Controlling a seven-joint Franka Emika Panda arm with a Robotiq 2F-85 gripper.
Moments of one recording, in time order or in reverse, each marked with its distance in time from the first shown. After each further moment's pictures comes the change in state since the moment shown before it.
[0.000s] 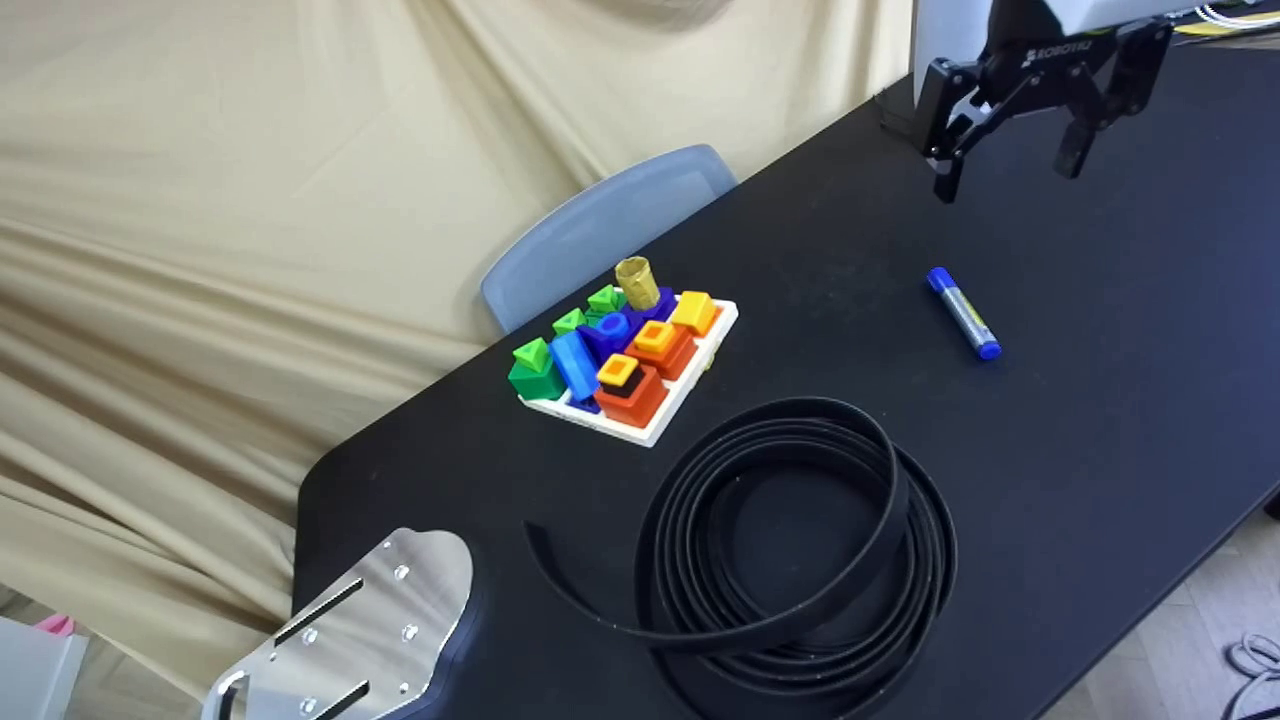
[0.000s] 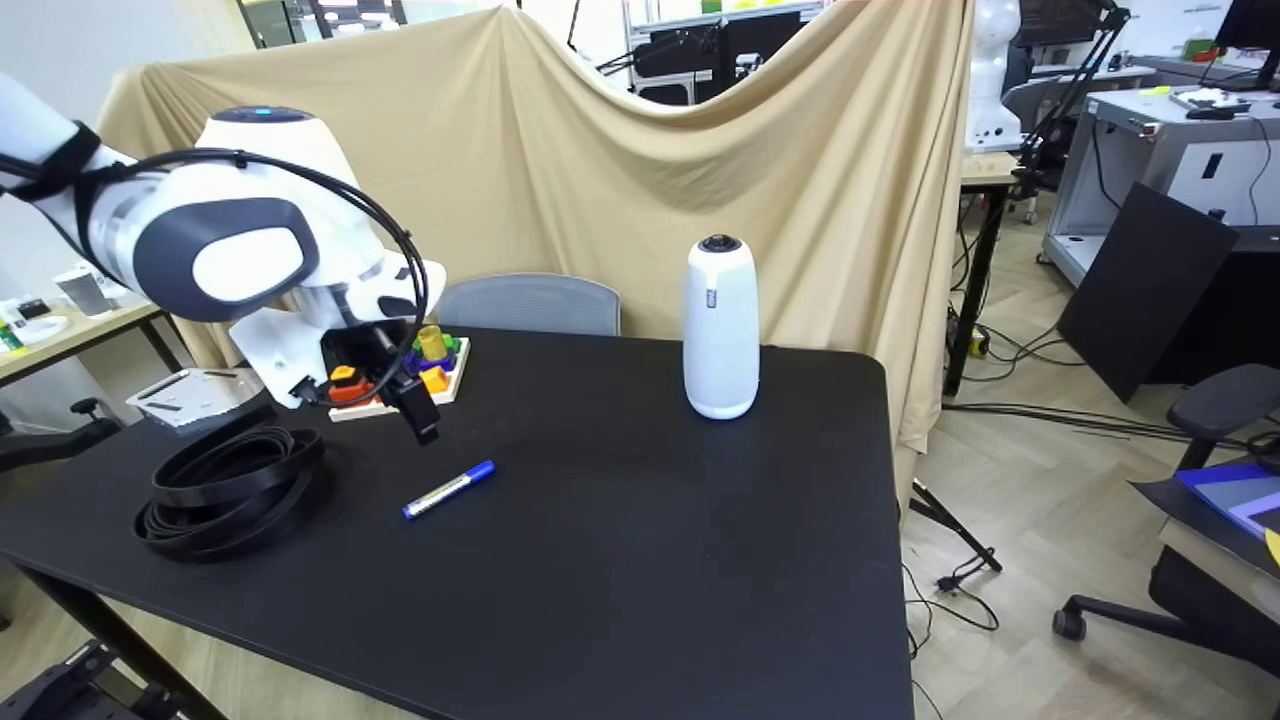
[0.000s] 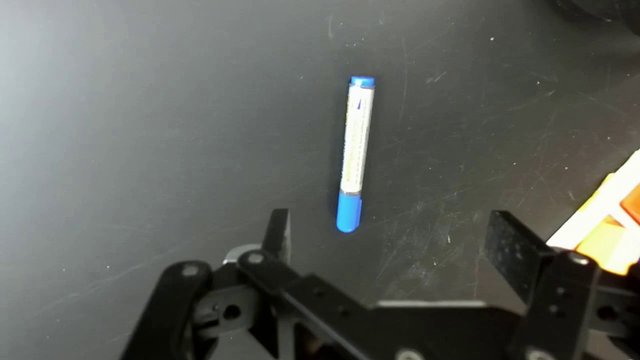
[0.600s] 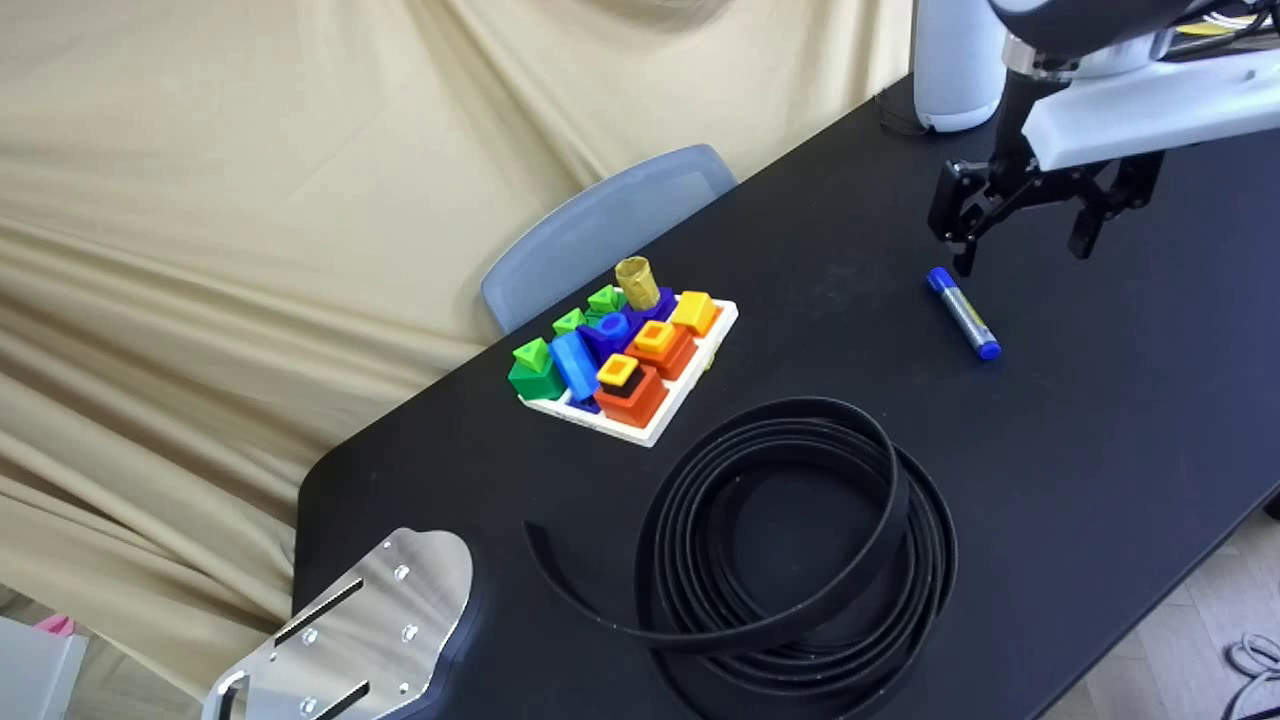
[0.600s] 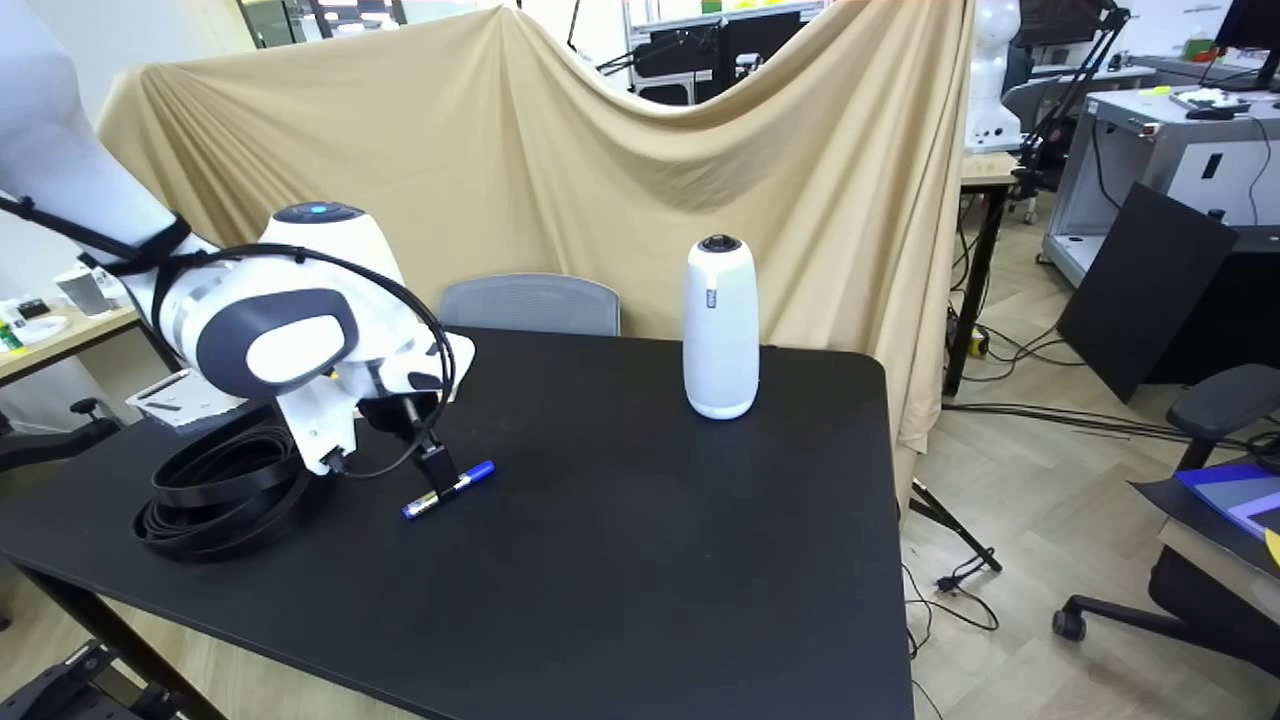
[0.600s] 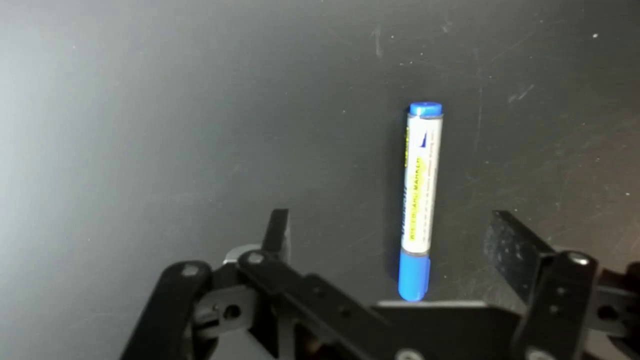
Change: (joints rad) arm 0.002 0.217 -0.005 0.022 0.036 0.143 0.033
